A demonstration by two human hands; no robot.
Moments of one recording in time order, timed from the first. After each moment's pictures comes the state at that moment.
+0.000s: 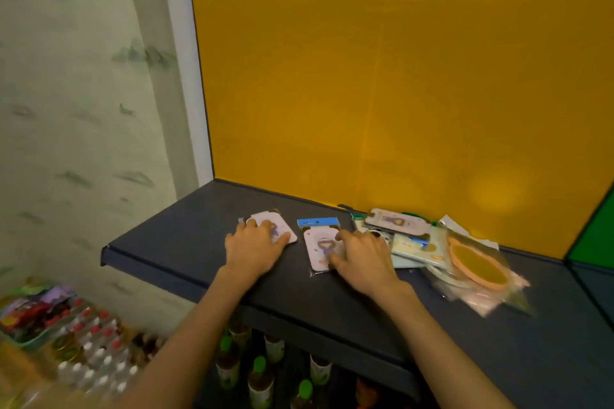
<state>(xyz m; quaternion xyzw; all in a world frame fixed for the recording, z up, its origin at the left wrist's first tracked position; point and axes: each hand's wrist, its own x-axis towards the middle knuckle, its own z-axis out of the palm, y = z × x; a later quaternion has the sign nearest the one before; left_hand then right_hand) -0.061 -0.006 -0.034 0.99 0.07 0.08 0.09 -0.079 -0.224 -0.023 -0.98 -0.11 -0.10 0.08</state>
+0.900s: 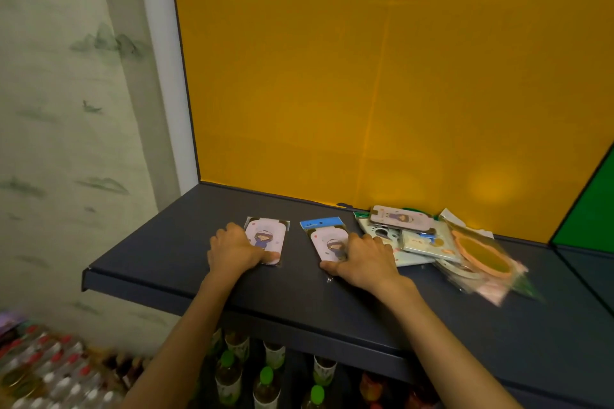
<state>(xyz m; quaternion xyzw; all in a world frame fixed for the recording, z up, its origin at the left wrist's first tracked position) -0.031 0.053 -0.037 0.94 0.16 -0.01 0.29 -0.066 -0.186 -0.025 -1.00 0.03 0.00 0.07</state>
